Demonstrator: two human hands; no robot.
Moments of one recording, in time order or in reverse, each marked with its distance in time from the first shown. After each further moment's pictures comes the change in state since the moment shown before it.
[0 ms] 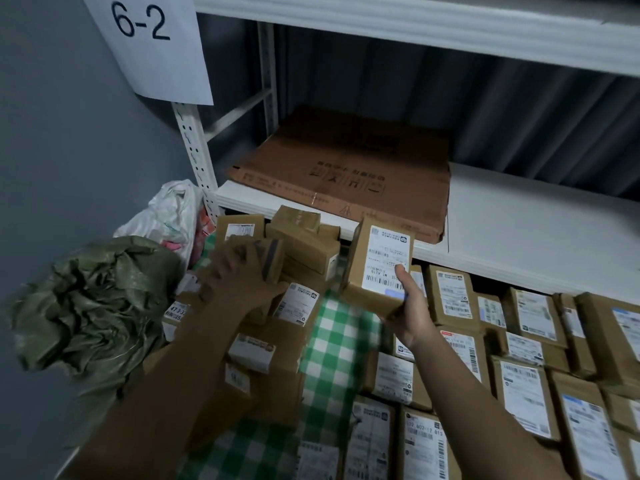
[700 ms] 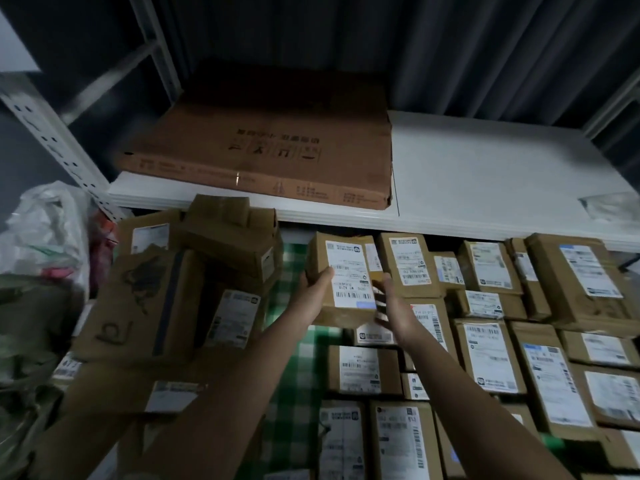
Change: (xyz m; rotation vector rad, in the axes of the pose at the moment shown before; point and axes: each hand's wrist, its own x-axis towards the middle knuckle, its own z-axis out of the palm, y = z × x) left_hand 0.045 0.158 0.141 -1.068 -0.553 0.062; right_hand 0.038 0.020 -0.089 -0.376 0.212 0.057
